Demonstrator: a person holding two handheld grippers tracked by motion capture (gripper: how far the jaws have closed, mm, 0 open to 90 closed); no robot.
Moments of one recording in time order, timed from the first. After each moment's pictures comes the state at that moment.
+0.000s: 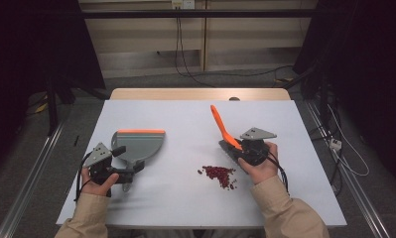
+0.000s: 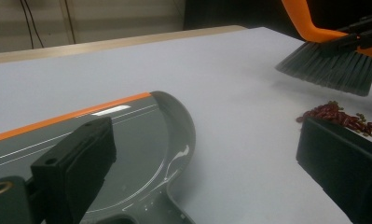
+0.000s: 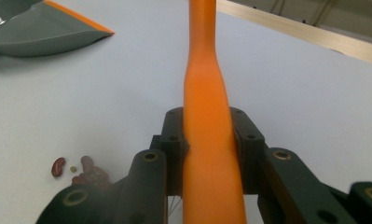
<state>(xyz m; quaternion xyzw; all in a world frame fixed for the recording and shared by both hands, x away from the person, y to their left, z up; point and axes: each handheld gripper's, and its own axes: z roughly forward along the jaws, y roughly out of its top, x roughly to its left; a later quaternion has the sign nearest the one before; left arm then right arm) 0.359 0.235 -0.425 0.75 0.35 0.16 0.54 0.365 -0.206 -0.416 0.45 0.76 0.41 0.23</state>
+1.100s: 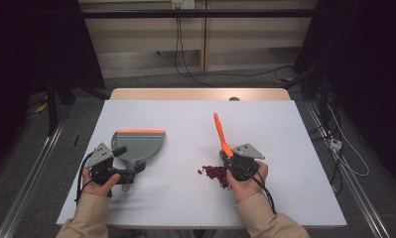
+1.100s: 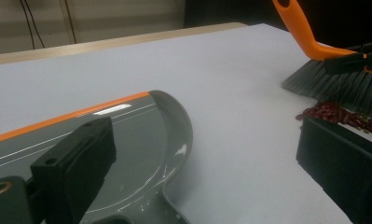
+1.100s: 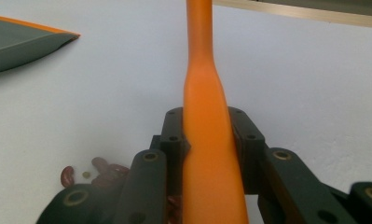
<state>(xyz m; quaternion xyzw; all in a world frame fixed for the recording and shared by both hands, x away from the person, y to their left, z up) 0.358 0.231 -0.425 0.75 0.35 0.17 0.53 0.330 -0.162 -0.435 0.54 0.69 0.39 0.29</state>
